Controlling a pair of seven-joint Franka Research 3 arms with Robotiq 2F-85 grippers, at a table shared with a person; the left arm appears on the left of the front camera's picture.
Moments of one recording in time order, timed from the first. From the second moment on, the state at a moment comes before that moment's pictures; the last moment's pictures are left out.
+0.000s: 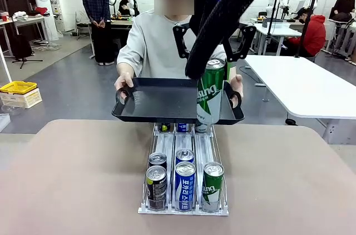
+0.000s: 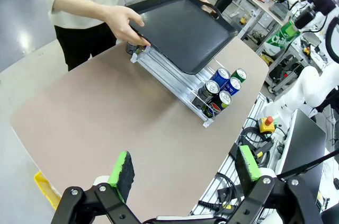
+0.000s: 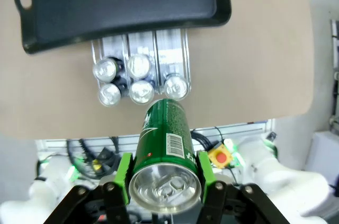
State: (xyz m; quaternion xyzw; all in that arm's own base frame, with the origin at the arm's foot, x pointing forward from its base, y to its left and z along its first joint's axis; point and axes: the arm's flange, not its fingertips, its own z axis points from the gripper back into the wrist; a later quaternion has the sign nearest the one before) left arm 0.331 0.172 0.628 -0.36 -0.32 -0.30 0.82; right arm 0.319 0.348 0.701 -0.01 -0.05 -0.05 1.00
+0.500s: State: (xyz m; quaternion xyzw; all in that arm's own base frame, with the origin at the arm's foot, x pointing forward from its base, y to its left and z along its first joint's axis) left arm 0.331 0.172 0.628 -0.36 -0.32 -0.30 0.82; right arm 0.441 0.295 0.727 0.04 -0.04 -0.05 1.00
